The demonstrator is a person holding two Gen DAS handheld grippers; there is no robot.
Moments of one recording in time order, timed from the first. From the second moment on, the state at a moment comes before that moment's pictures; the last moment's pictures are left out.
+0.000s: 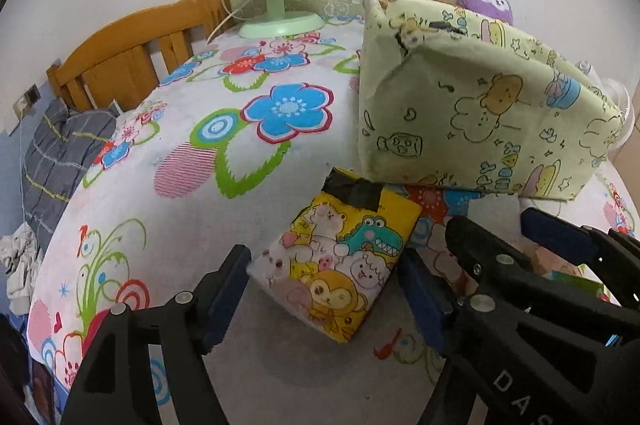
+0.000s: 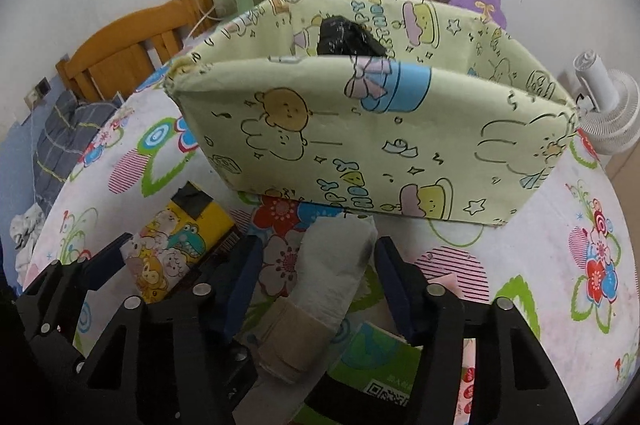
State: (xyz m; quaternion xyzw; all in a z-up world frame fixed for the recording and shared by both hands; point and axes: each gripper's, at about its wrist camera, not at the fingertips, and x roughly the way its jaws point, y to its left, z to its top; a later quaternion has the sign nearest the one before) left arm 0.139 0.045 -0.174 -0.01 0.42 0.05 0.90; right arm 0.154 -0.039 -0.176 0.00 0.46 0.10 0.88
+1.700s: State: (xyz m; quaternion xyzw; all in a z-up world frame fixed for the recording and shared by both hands) left arm 0.088 -0.001 -0.075 -0.01 0.32 -0.01 0.95; right arm 0.101 -0.095 -0.081 0.07 0.35 0.09 0.93
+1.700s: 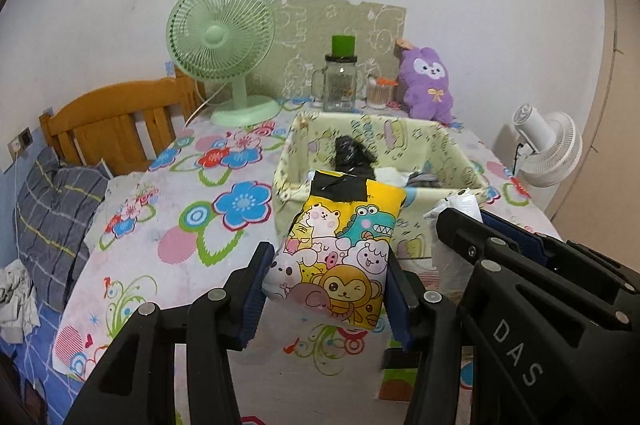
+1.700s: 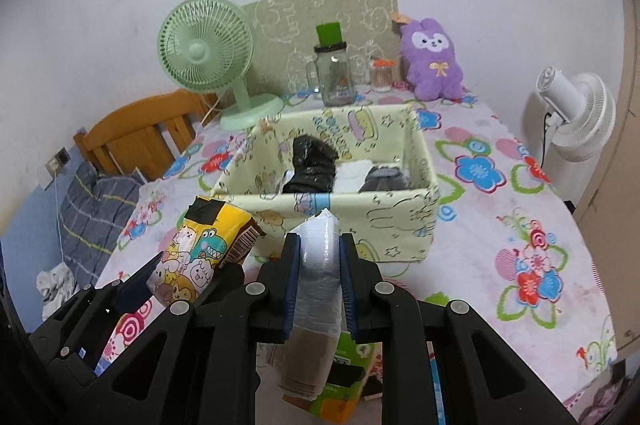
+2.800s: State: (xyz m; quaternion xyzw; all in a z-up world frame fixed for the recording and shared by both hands) left arm 0.099 -0.034 -0.011 -0.02 0.28 -0.03 0.96; right arm 0.097 -0.133 -0.007 0.08 0.28 0.09 0.95
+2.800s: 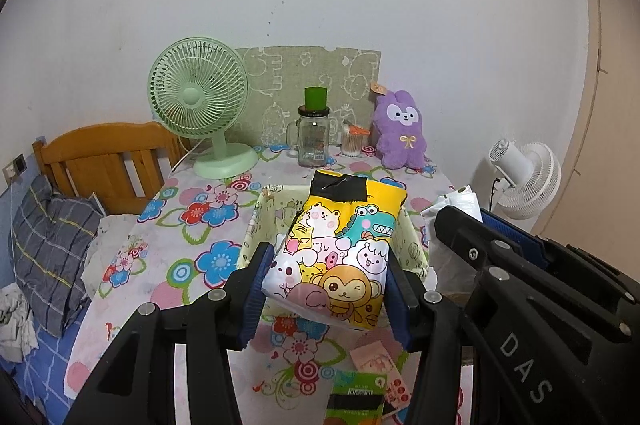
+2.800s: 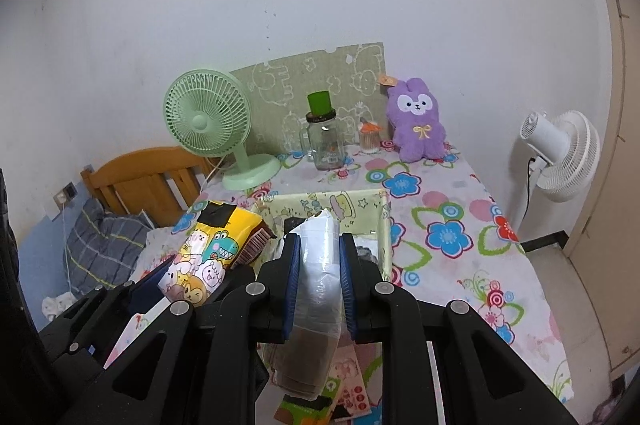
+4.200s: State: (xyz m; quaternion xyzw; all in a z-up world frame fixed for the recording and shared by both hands) left arm 0.211 -0.030 -0.051 -0.04 0.33 -0.01 0.94; right arm 0.215 -0.131 -0.048 0.07 0.32 0.10 0.94
